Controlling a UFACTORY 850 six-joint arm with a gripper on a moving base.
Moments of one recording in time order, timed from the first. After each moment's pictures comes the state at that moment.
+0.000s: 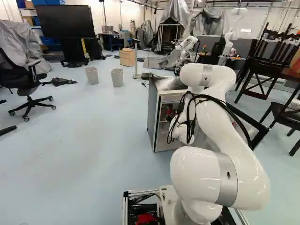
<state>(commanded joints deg) -20.7 -67.3 -55.3 -8.6 85.1 0.0</state>
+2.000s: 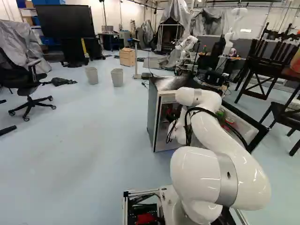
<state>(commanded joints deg) -20.5 -88.1 -86.0 -10.2 89.4 0.0</state>
